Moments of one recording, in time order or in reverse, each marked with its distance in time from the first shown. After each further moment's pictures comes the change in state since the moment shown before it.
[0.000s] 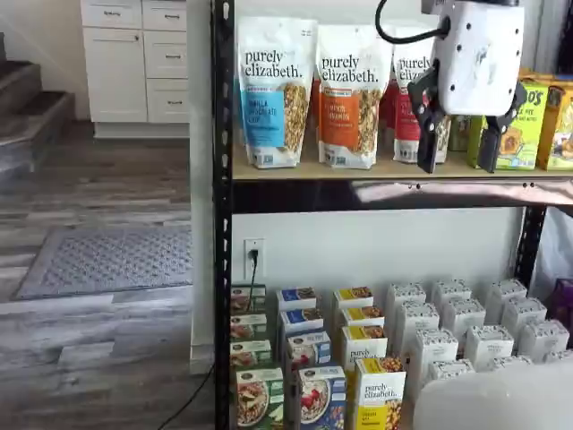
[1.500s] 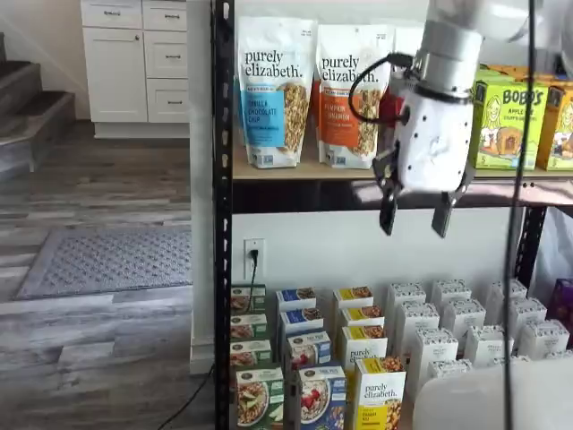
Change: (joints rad) arm -0.010 0.013 0.327 0.054 -0.370 -0.016
